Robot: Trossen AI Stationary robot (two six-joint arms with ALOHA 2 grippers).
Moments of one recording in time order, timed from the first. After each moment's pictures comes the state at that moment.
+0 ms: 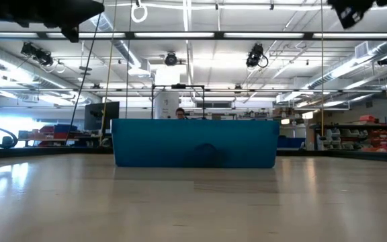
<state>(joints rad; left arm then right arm) -0.21 0.44 0.28 0.26 -0.36 0.05 0.51 0.50 0.65 -0.49 0.51 0.18</state>
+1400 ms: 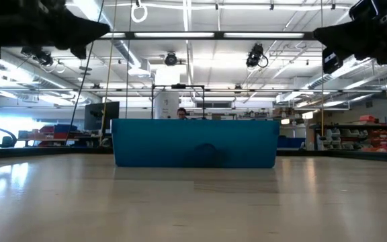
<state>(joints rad) 0.13 0.42 0.15 0.42 0.00 0.06 -0.09 0.21 0.07 0.26 -0.18 0.10</state>
